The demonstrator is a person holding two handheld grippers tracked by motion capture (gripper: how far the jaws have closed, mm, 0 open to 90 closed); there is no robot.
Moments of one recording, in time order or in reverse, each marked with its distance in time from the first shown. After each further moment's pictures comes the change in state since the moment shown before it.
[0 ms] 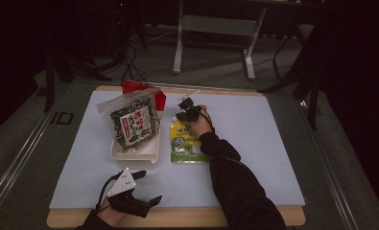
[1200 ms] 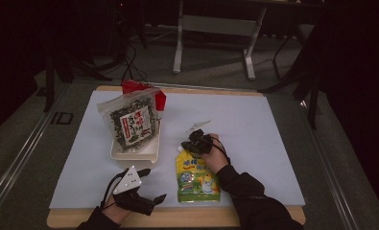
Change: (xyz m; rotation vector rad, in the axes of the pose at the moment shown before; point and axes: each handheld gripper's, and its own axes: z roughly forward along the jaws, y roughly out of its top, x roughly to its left) left arm -0.001 0.006 0.011 0.010 -0.005 0.024; right arm 0.061 -0.089 -0.071 -0.011 0.112 -0.095
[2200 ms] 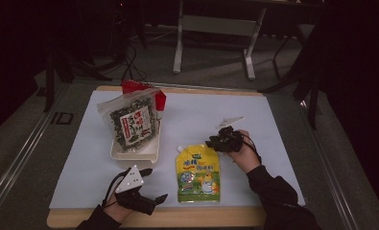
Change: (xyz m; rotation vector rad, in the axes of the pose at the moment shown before) left arm 0.001 0.000 0.006 0.013 -0.020 0.009; right arm -0.036 -0.025 -0.090 -0.005 -0.056 0.015
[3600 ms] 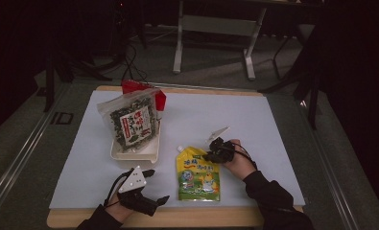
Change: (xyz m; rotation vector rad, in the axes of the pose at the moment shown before) left arm -0.001 -0.001 0.005 0.020 -0.022 0.010; right arm 0.025 -0.016 0.030 0.198 0.062 -0.133
